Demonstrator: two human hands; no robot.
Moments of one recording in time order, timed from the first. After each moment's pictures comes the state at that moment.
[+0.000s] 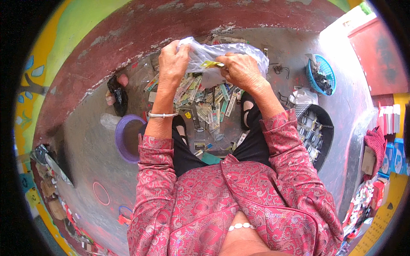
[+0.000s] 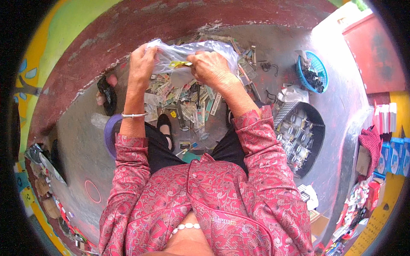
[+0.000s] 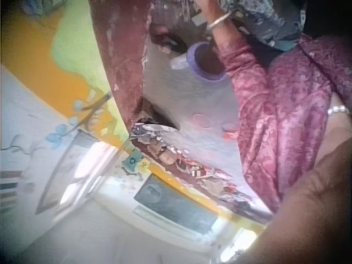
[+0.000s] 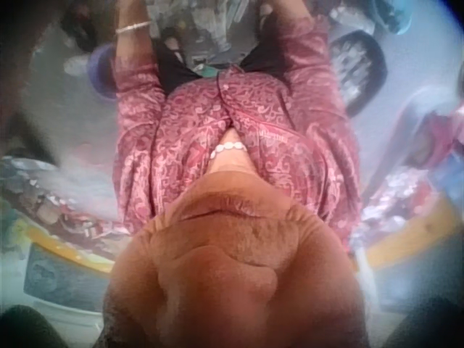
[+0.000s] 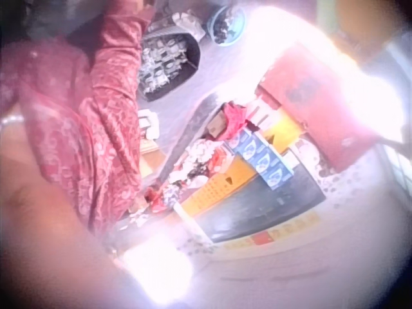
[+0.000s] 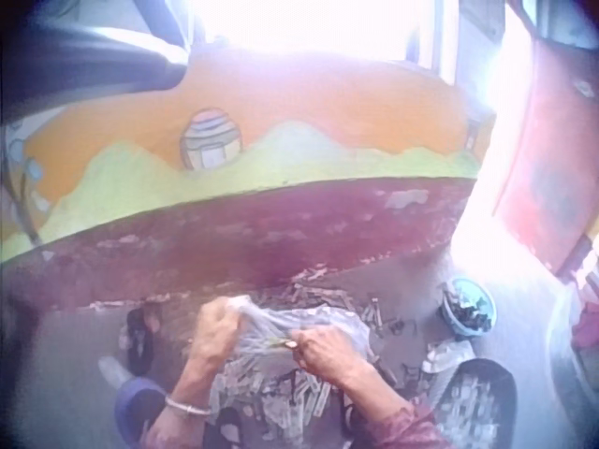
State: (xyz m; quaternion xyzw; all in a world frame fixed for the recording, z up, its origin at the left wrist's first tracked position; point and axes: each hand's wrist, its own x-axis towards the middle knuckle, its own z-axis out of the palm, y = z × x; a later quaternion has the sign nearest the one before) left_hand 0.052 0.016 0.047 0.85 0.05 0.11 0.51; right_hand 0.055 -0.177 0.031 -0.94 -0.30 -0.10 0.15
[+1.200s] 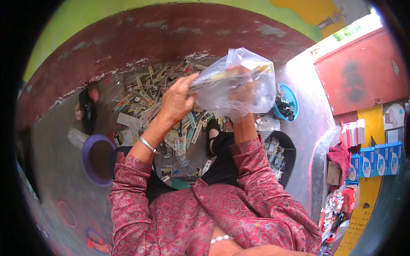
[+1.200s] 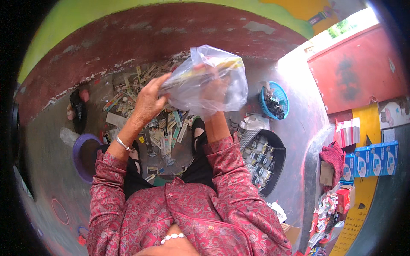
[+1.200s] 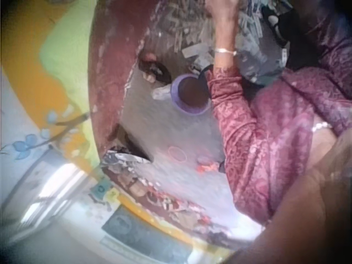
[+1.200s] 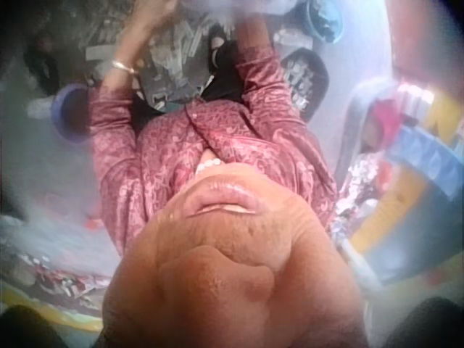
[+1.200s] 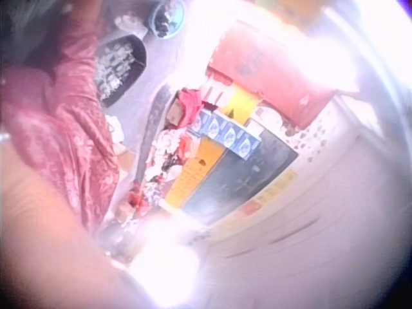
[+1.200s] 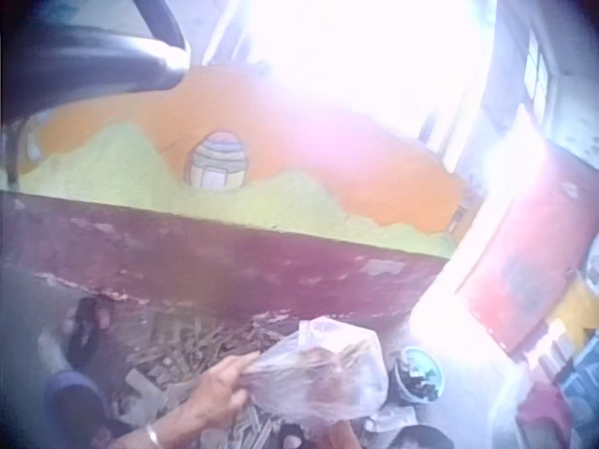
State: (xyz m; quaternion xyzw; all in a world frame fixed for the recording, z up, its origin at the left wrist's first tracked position) left_hand 0.041 -0.020 0.029 0.84 -0.14 0.19 0.48; right_hand 0.069 -0.191 0.058 -0.56 -0.19 -0.13 0.80
